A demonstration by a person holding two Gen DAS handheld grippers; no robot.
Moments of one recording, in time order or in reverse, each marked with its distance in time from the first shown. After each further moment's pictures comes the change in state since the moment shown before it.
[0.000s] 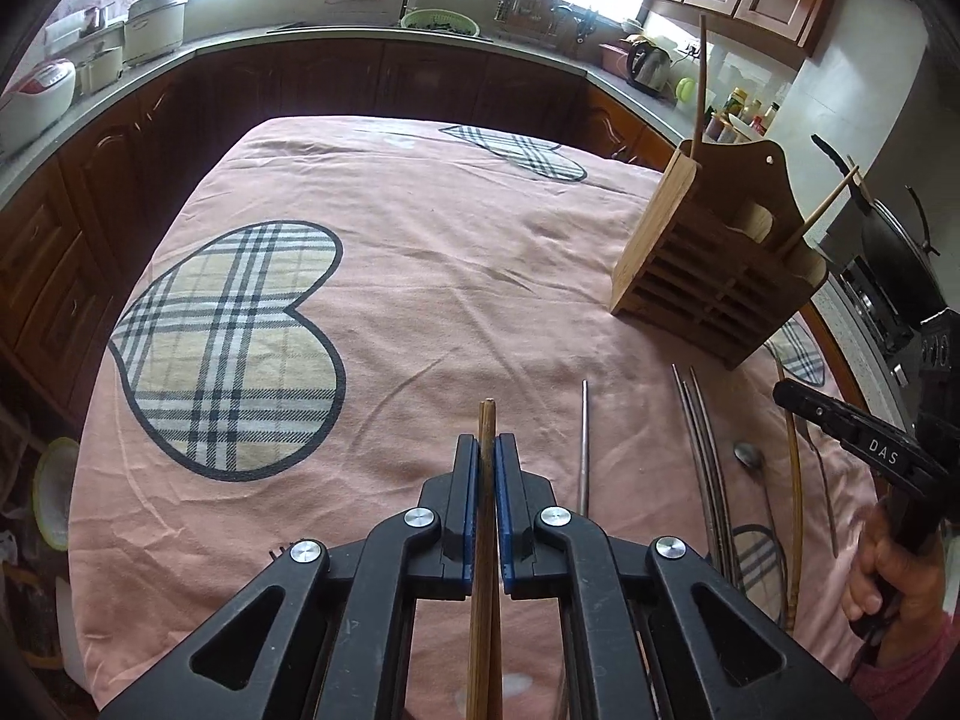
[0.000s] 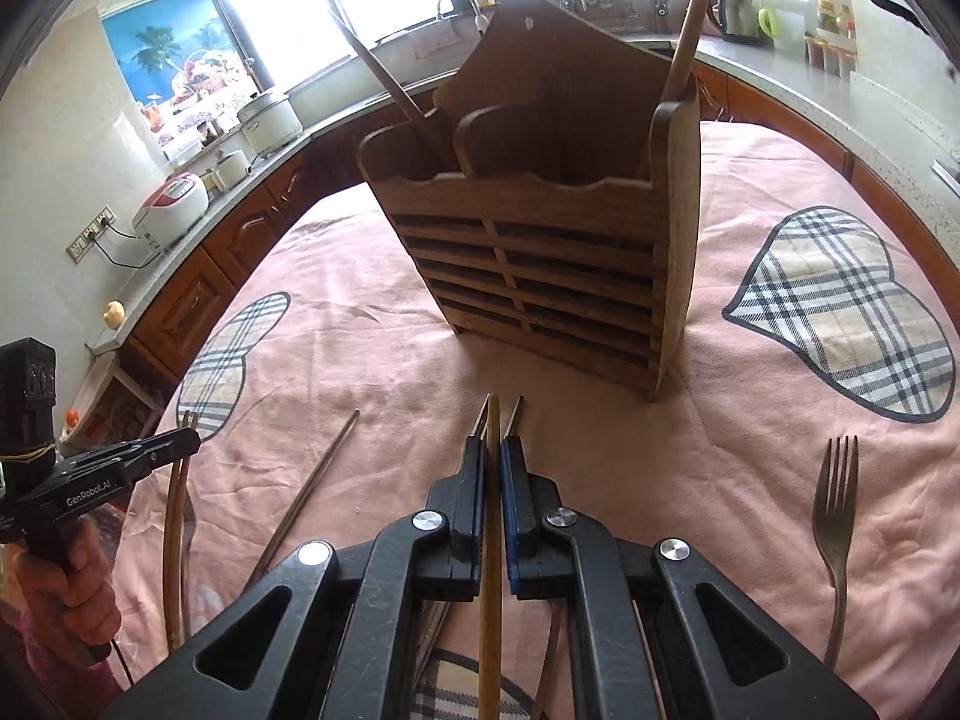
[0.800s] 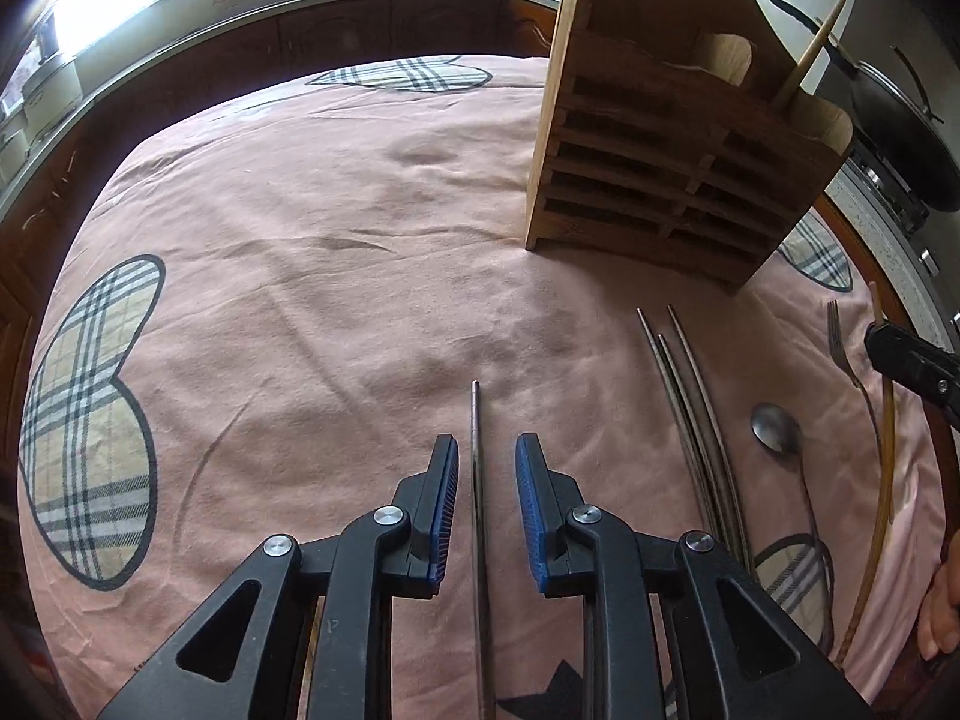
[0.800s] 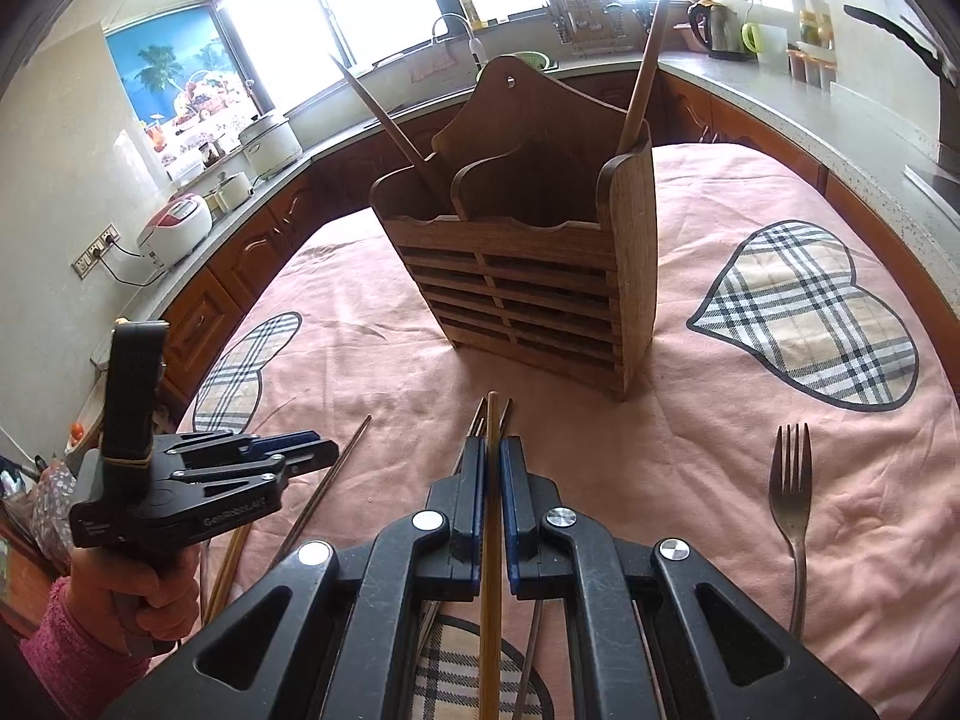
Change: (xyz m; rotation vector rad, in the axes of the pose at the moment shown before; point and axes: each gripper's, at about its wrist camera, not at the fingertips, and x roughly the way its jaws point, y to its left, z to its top) left arm 0.115 -0.079 0.025 0.227 0.184 0.037; right arm -0.028 -0.004 -0.006 0.022 -0.046 -0.006
